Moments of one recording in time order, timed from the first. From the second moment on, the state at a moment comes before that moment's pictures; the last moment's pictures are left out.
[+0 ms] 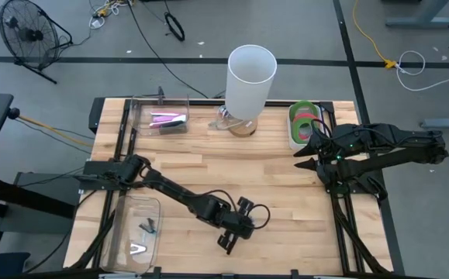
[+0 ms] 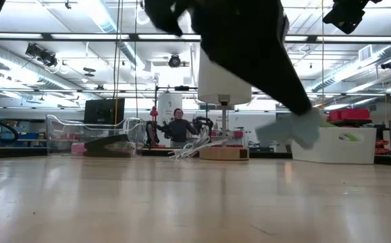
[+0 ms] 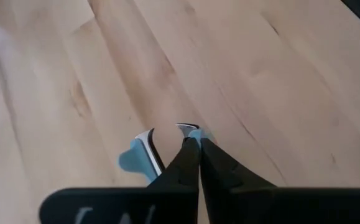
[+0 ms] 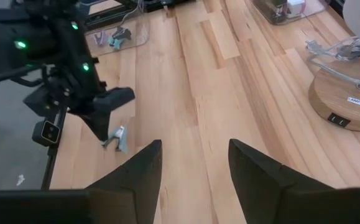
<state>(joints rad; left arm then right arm) -0.41 2.20 1.74 -0.45 -0.16 0.20 0.07 0.71 0.95 -0.86 0.00 0.29</state>
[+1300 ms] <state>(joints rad) -0.41 1.78 1.47 -0.90 -0.18 0.03 0.07 0.71 0.95 -0.85 0.00 0.28</state>
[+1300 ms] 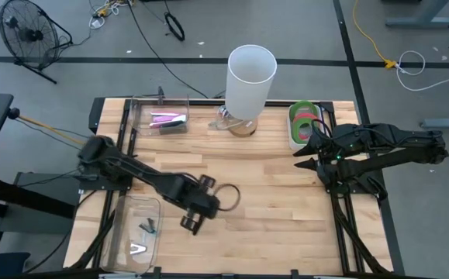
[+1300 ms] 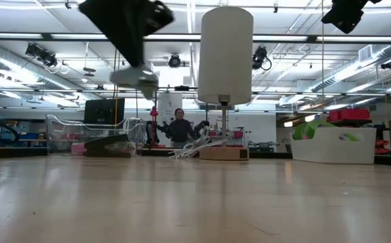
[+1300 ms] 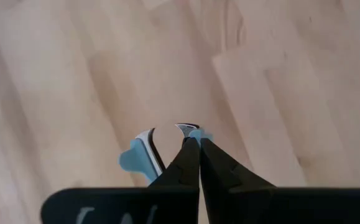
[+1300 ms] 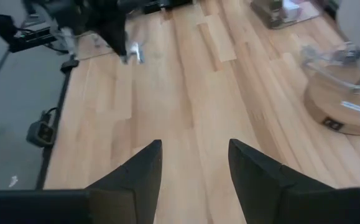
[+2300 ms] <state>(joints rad) -0.83 1.34 1.25 -1.16 -0.17 -0.52 0.07 0.77 0.95 -0.85 0.05 0.31</state>
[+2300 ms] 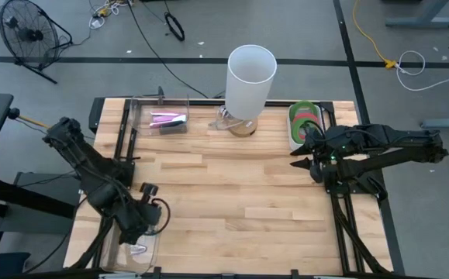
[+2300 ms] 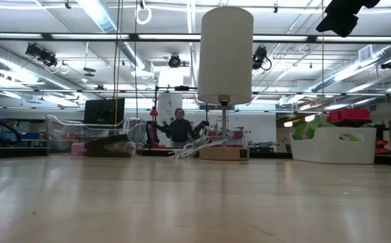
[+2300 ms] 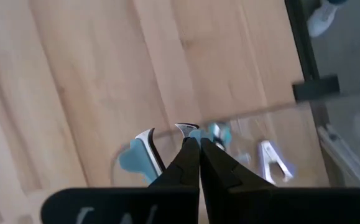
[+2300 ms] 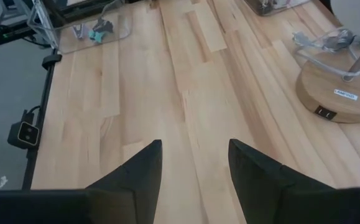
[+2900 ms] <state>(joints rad) -1.07 1.34 1.05 -1.09 0.02 -0.67 0.07 0.83 0.95 -0.84 0.04 0.31</state>
